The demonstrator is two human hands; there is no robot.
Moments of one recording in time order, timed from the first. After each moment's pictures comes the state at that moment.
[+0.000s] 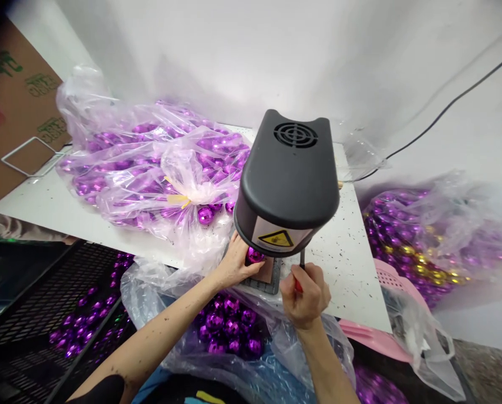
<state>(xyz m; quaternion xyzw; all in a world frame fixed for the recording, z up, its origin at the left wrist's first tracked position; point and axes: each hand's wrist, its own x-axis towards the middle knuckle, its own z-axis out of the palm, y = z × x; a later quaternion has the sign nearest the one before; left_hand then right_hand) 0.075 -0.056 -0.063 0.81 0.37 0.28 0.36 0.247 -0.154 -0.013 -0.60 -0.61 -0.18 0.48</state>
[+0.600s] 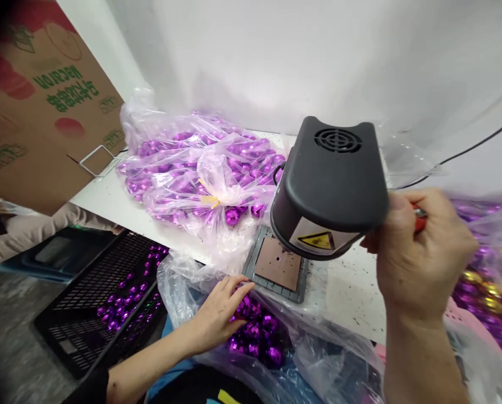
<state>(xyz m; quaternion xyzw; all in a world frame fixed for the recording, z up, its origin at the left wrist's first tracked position) -0.021 -0.157 -0.027 0.83 0.40 0.17 0.35 0.265 -0.082 0.124 -0.63 -0.48 -0.01 0.61</state>
